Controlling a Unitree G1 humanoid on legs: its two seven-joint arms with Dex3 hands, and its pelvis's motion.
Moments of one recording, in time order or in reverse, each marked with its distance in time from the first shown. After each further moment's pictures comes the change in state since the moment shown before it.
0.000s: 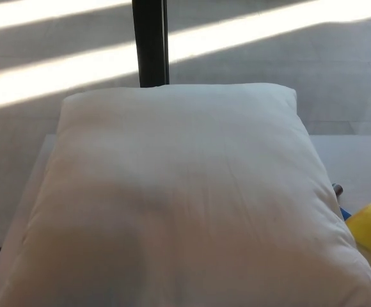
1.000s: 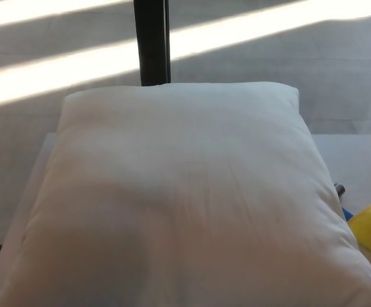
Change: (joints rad) left_arm -0.042 0.013 0.132 0.026 -0.126 -0.021 -0.019; right_arm -0.315 -0.188 -0.232 -0.341 0.305 0.179 0.009
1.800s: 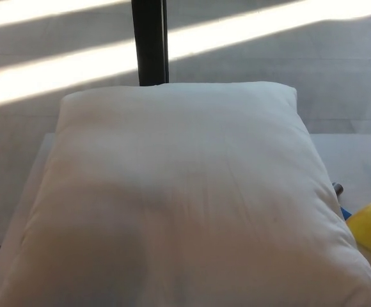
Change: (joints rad) left_arm 0.000 0.000 -0.005 -0.002 -0.001 0.000 -0.001; right_arm 0.231 -0.050 0.616 -0.435 -0.272 -0.027 0.105
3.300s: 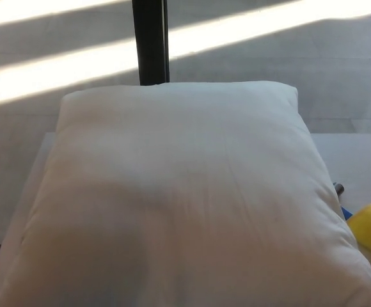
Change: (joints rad) left_arm -0.009 0.024 -0.023 0.048 -0.016 -0.017 -0.013; right_arm -0.319 -0.066 0.612 0.538 -0.614 -0.115 -0.078
